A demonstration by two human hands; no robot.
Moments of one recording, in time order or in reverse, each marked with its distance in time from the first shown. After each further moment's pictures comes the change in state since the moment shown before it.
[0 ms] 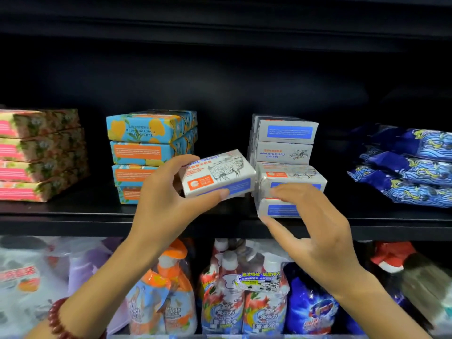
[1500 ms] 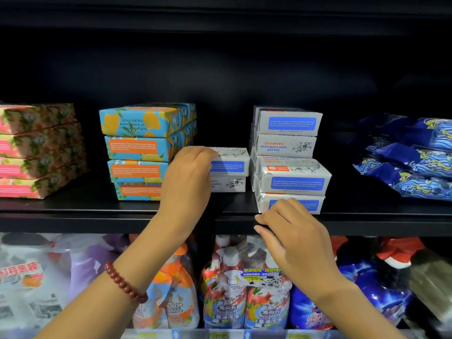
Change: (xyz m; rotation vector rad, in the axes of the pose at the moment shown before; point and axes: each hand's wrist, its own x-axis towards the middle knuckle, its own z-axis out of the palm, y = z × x) left_hand 0.028 -0.018 0.040 0.593 -0.012 0.272; right_hand -0.030 0.005 0.027 -0.244 -0.177 0.099
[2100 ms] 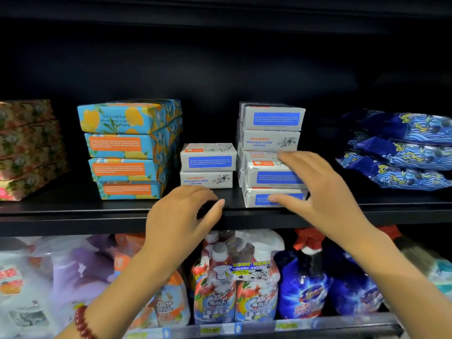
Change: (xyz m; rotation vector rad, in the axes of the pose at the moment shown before) left_hand -0.050 0.005 0.000 -0.077 -0.205 -0.019; right_hand 0.035 0.053 -0.040 0.102 -0.143 0.094
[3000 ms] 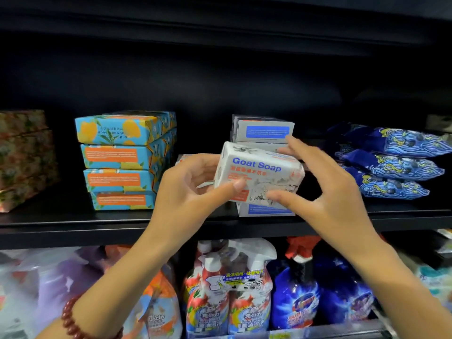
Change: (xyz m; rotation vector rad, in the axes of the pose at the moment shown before) left_hand 0.031 0.040 -0.038 -1.027 0.033 -0.044; right_hand 0.006 -0.036 -0.033 0.257 0.137 0.086
